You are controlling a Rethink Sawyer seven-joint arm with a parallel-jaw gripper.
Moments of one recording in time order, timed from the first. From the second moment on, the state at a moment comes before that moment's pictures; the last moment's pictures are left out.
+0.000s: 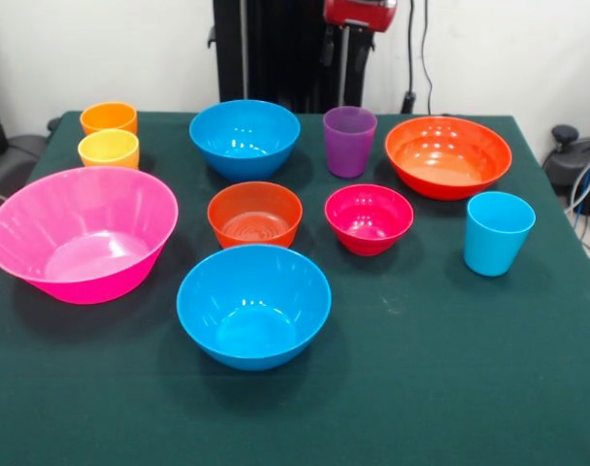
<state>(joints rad) 0.02 -0.62 -0.23 2.43 -0.20 -0.23 1.90</state>
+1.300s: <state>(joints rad) 0.04 -0.63 -0.23 2.43 -0.20 -0.23 1.90</state>
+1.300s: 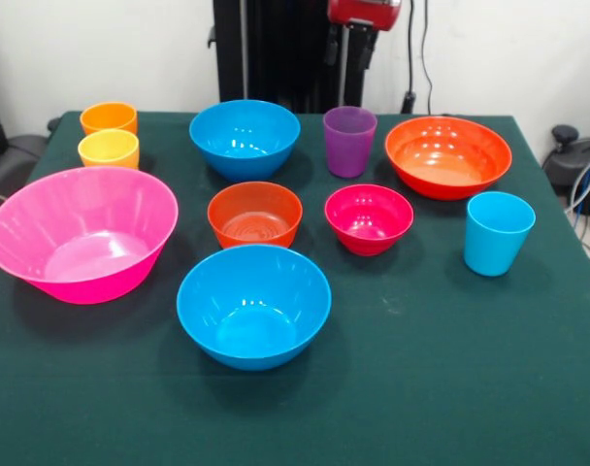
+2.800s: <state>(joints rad) 0.11 -0.37 -0.25 2.39 -0.09 -0.43 1.99</state>
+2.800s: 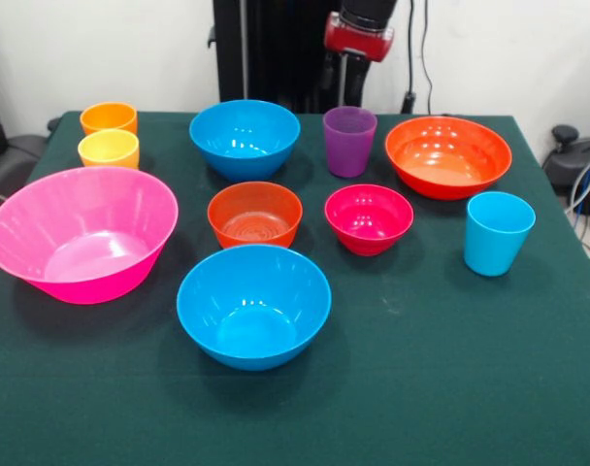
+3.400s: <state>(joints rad) 0.12 -0.36 -0.26 2.39 -0.09 -0.44 1.99</state>
